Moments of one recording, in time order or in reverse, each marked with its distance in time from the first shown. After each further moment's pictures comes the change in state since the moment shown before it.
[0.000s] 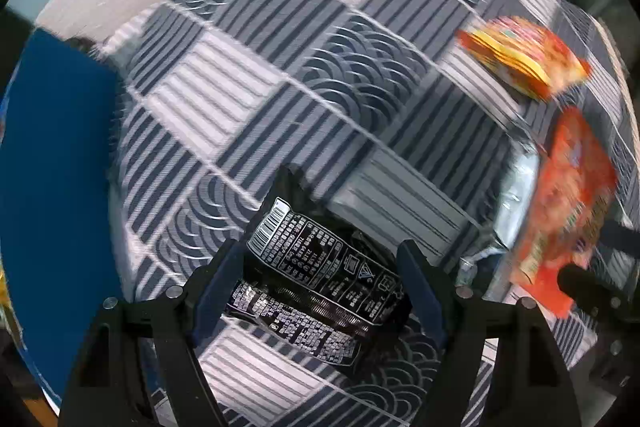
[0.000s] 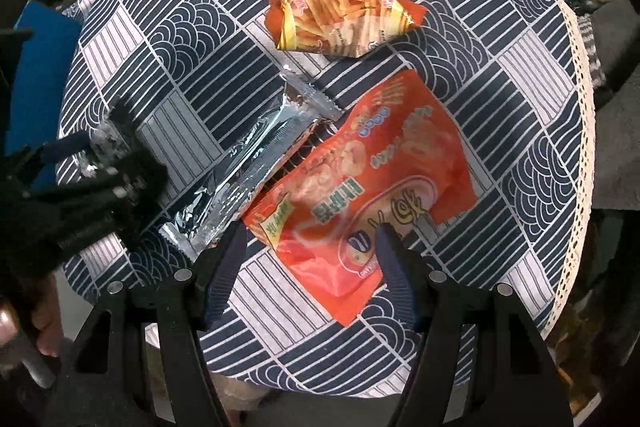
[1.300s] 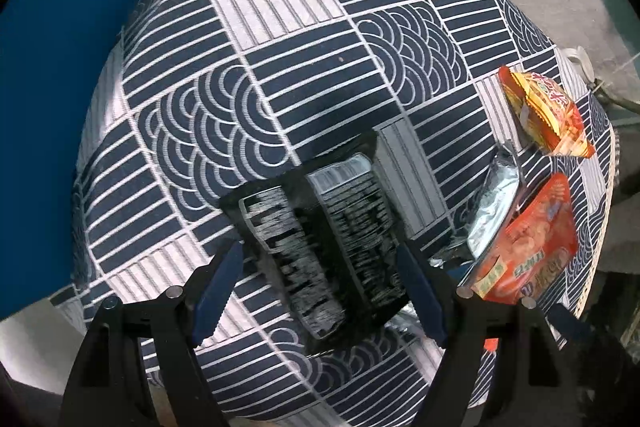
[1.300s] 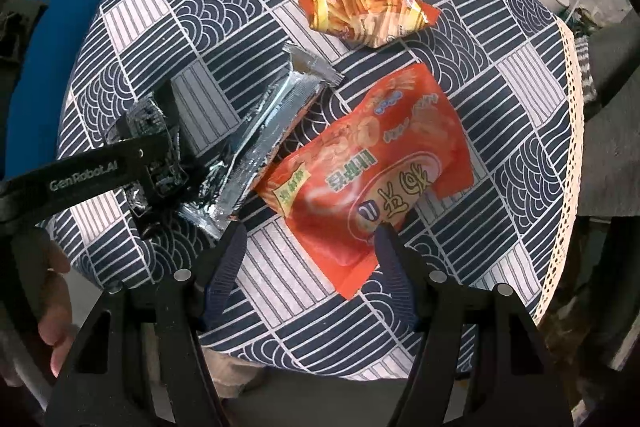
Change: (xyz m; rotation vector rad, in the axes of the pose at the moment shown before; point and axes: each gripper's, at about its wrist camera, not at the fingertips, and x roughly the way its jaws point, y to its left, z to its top) left arm -0.006 0.041 -0.051 -0.434 0.098 -0.160; right arm -0.015 0.019 -0.031 -0.083 -0.004 -0.042
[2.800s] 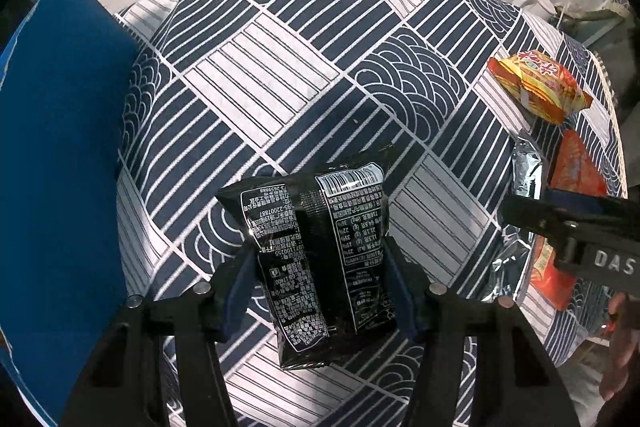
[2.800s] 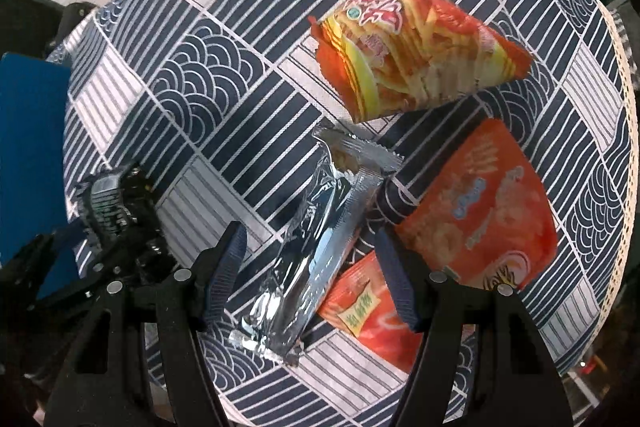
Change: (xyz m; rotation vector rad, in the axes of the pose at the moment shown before) left arm -0.009 0.009 0.041 0.367 -0.121 0.054; right arm 0.068 0.000 0.086 0.186 0.000 0.115
